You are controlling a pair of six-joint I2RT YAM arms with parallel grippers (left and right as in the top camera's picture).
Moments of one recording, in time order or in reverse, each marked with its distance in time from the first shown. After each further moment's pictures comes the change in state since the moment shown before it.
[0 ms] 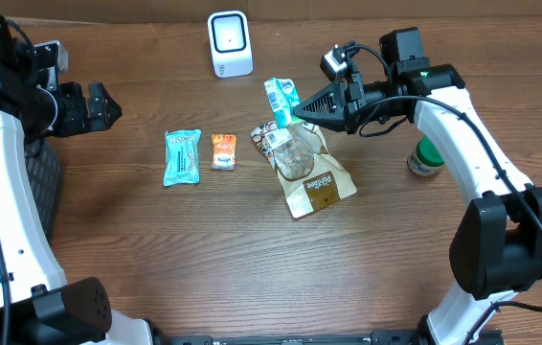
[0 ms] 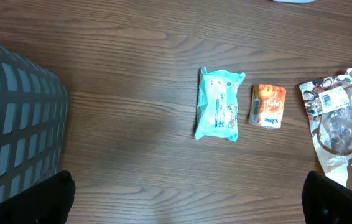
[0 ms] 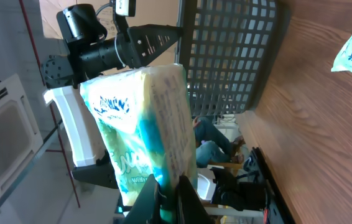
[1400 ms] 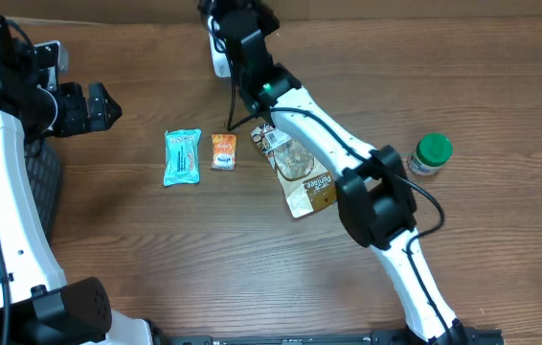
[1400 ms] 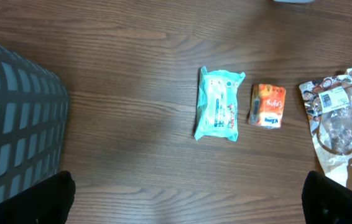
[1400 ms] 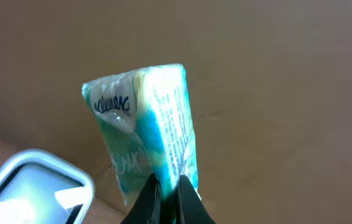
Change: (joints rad) left arm 0.000 0.000 0.000 0.000 0.000 0.000; right arm 0.436 0.577 0.614 0.967 2.140 -0.855
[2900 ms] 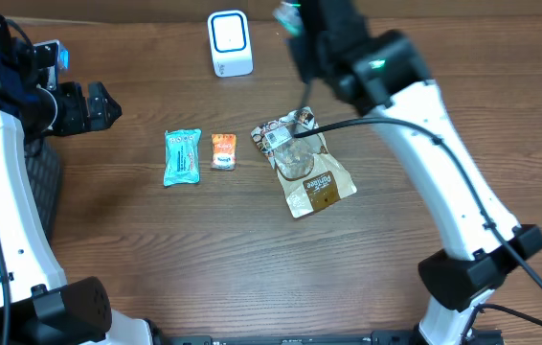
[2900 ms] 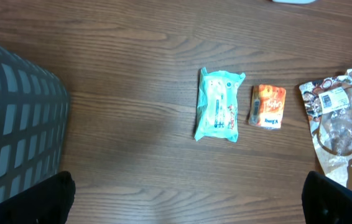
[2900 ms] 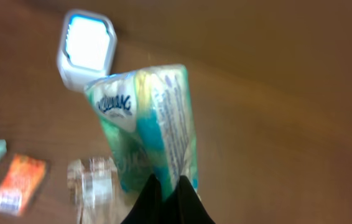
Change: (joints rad) left arm 0.000 0.000 0.000 0.003 -0.001 0.000; right arm -0.106 -0.549 0.026 -1.287 -0.264 0.633
